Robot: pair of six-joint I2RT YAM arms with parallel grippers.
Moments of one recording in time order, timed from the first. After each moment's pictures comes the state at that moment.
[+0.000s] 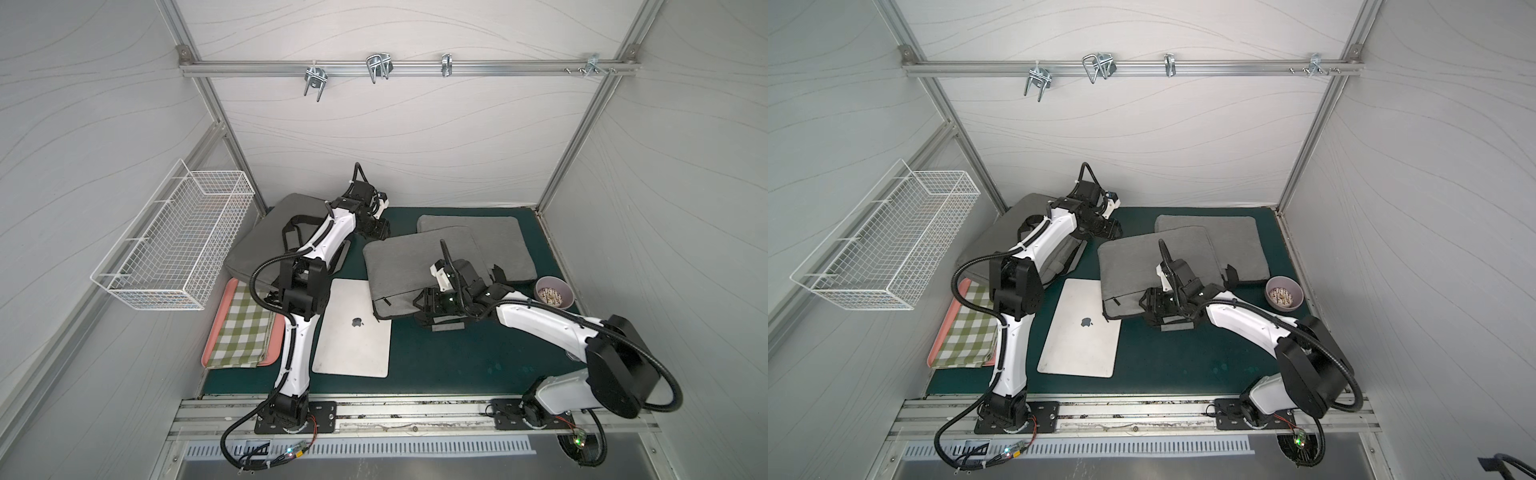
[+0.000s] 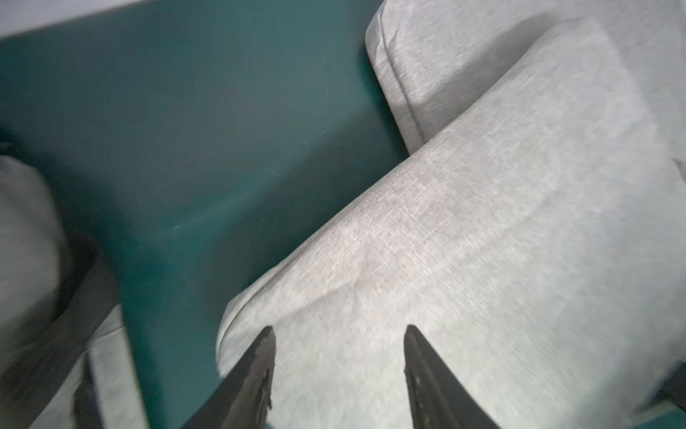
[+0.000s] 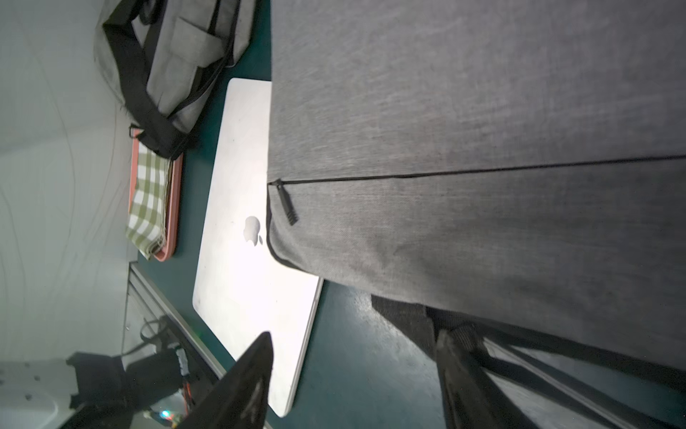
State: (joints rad) left arm -0.29 2.22 2.11 -0.92 0.28 0.05; right arm 0.74 1.37 0.84 -0.29 -0.29 0.58
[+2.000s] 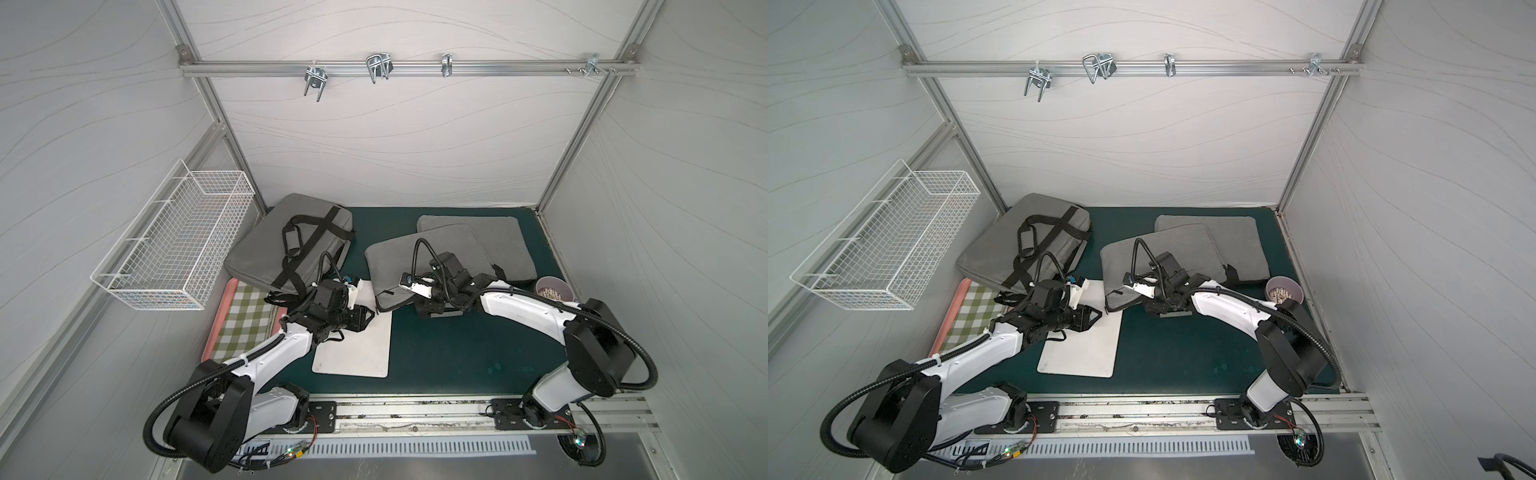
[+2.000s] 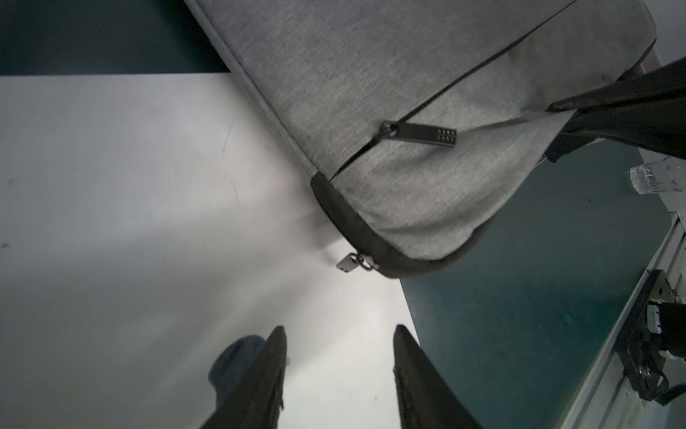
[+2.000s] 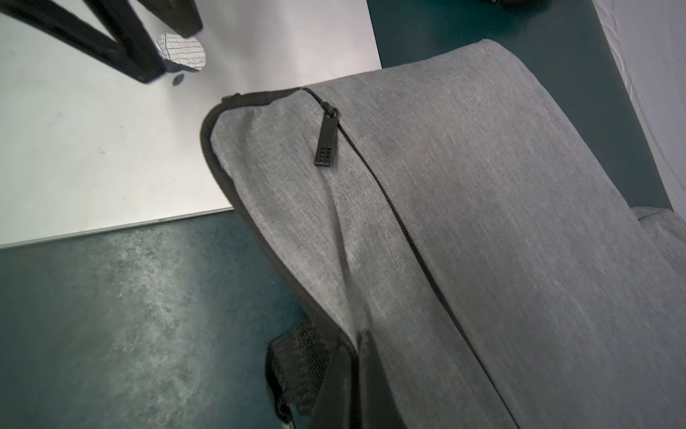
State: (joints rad) left arm -0.39 1.21 0.48 -0.10 0.36 -0.24; right arm 0.76 1.56 1.01 -0.31 -0.16 -0.62
